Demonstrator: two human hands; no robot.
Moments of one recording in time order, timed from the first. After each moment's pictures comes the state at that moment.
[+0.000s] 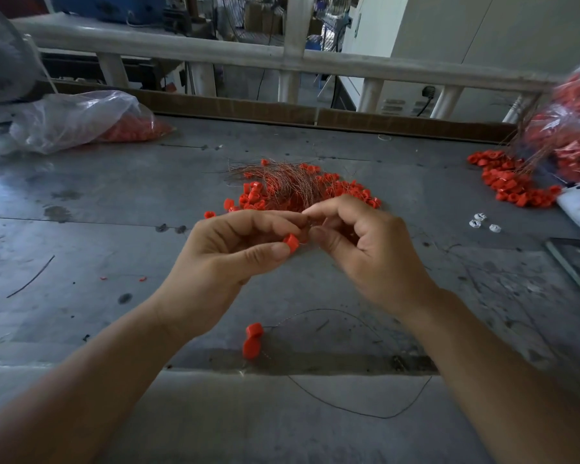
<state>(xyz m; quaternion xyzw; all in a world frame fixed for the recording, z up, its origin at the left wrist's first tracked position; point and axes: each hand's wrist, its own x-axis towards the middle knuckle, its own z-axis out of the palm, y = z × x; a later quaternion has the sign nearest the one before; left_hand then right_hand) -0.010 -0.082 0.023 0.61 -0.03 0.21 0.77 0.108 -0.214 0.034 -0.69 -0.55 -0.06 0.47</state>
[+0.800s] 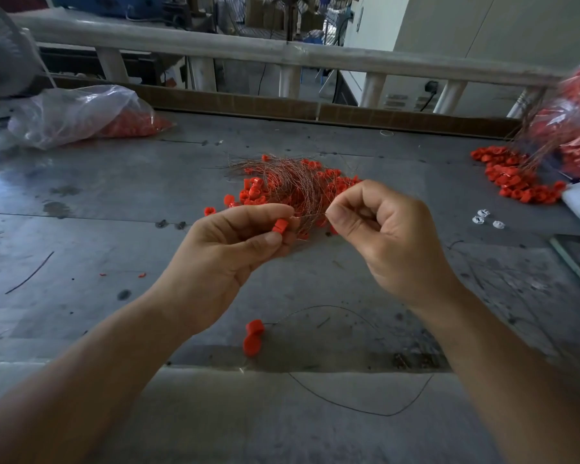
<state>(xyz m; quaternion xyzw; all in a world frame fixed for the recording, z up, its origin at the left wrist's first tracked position) -0.006 -0.085 0.024 0.57 0.07 0.20 0.80 0.107 -0.222 0.044 -0.68 -0.49 0.00 0.54</state>
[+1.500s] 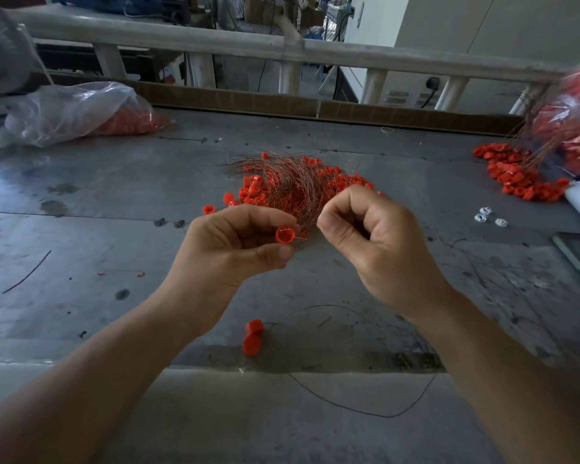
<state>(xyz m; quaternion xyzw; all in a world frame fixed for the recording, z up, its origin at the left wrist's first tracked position) -0.005 -0.090 0.026 0.65 0.07 0.23 0.72 0.103 -0.220 0.040 -0.68 -0.50 0.04 0.53</state>
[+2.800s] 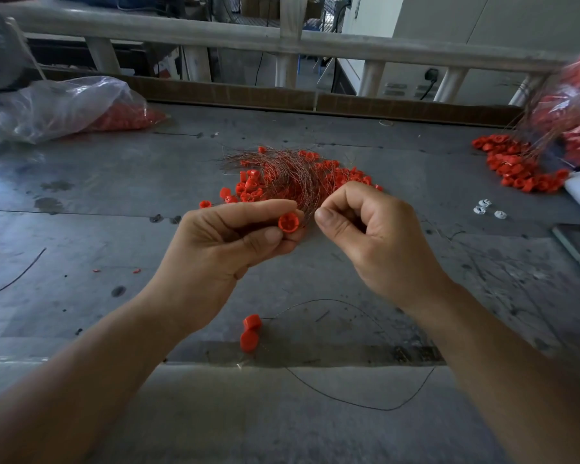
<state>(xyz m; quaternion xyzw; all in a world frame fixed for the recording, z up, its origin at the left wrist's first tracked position) -0.007 -0.089 0.025 0.60 0.02 0.23 0.76 0.102 -0.221 0.041 -0.72 -0.48 0.03 0.50</state>
